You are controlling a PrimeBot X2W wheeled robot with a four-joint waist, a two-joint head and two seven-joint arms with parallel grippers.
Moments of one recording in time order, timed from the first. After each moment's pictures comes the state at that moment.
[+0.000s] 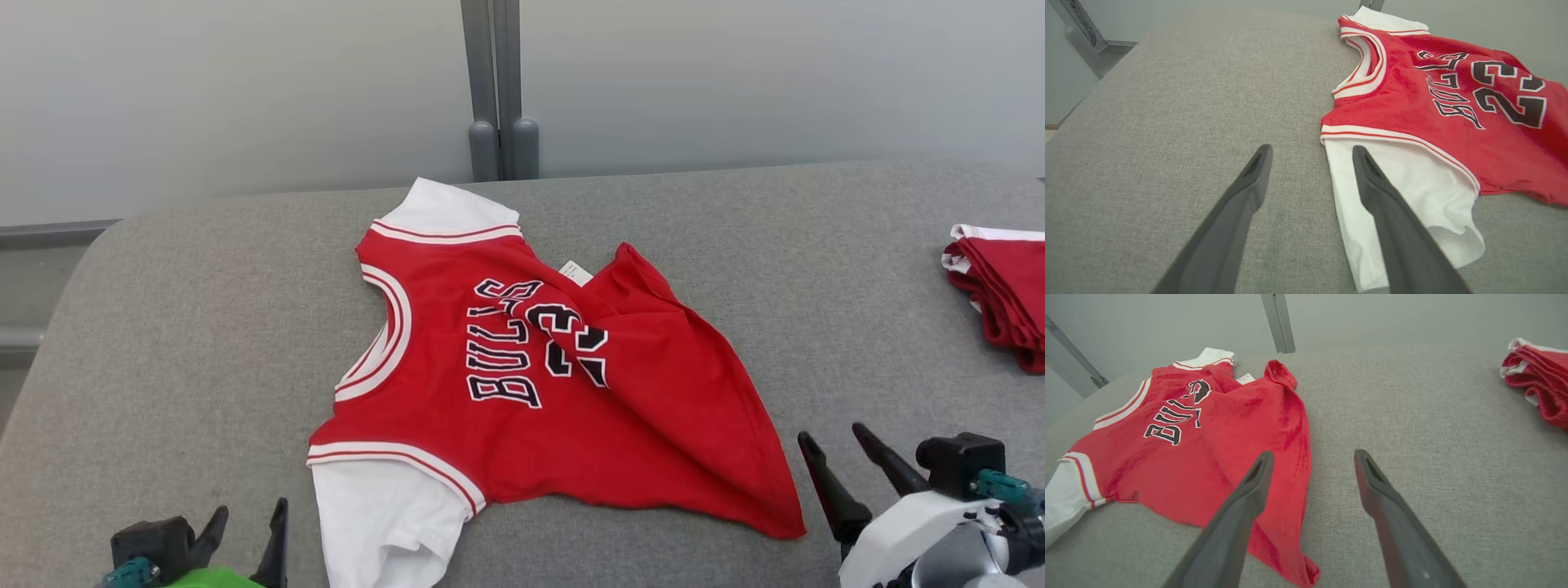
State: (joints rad) left arm 0.15 0.23 -0.09 0.07 -0.43 -0.01 0.13; right arm 0.06 -0.29 0.12 0.12 0.43 0.13 0.02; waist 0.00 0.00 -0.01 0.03
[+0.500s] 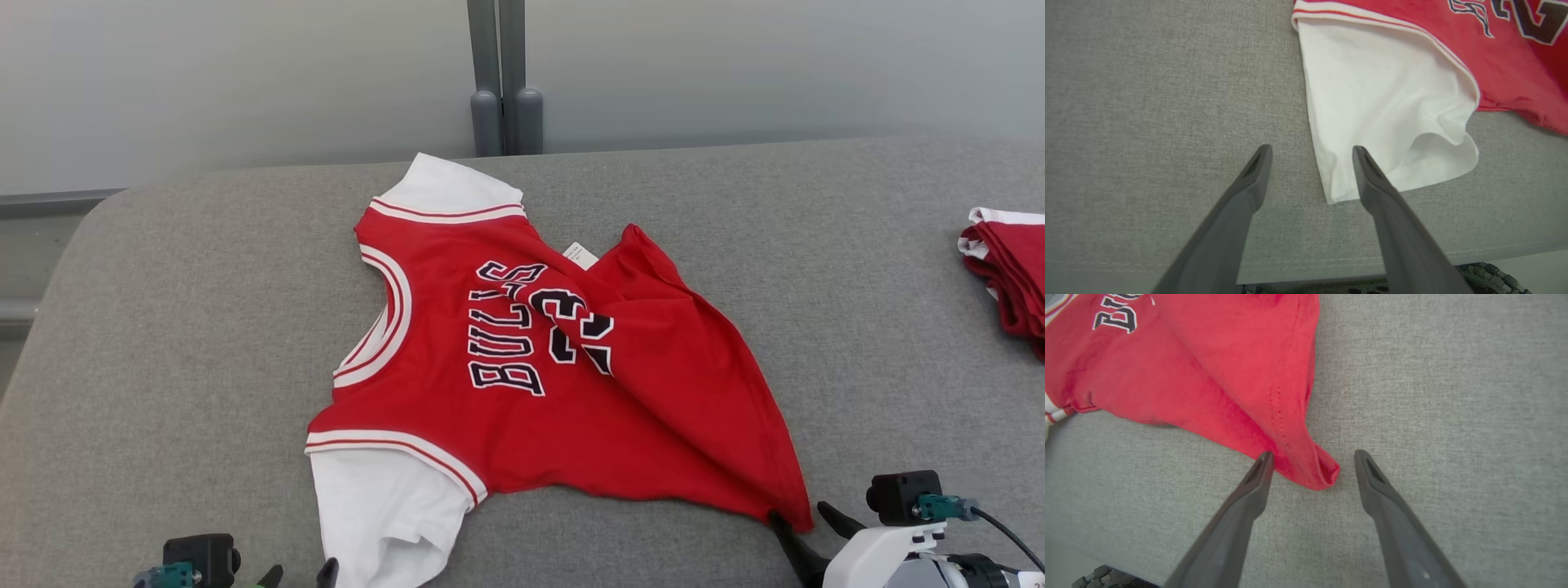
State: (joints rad) left arm 0.19 0.24 -0.14 0.04 -0.53 -0.02 0.39; right arm 0.06 -0.29 0.21 0.26 0.50 0.13 0.19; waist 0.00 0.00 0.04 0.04
